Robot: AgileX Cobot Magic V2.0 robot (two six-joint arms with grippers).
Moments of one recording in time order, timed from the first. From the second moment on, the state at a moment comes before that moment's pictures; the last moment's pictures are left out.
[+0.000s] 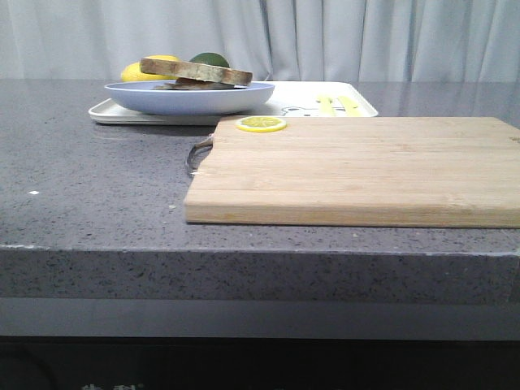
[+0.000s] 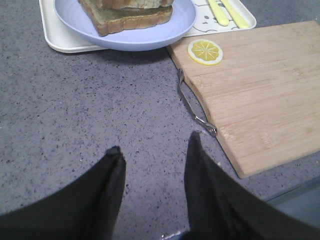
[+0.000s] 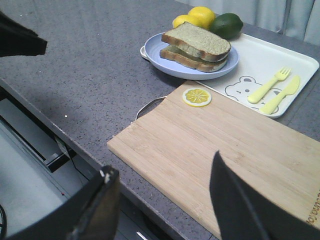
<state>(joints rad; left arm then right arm) -0.34 0.79 -0.77 -0.29 0.62 0.16 0.41 0.55 -0.91 0.31 0.82 -0.27</state>
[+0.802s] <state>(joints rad) -0.34 0.54 -0.68 -0.23 0.62 0.17 0.41 0.55 -0.91 0.31 0.82 -0.27</state>
